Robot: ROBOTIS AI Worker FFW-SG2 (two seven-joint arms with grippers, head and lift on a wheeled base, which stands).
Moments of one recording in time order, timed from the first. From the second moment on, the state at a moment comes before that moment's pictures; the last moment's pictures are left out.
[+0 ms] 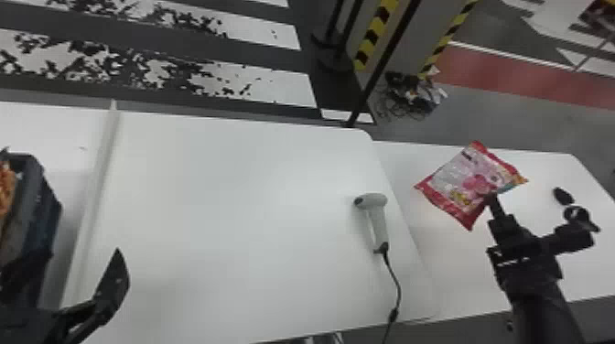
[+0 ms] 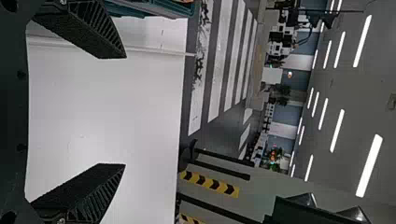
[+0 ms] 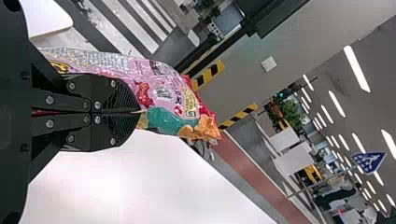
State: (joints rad) left arm 0.73 0.19 -0.13 -2.10 0.22 0.05 -0.04; right arm -0.12 -0.37 -0.77 -0.94 -0.68 0.15 0.33
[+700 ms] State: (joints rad) left arm 0.73 0.20 -0.15 -2.10 0.22 0.02 -0.05; right arm -0.06 -0.36 -0.77 -0.85 -0.70 0.15 0.22
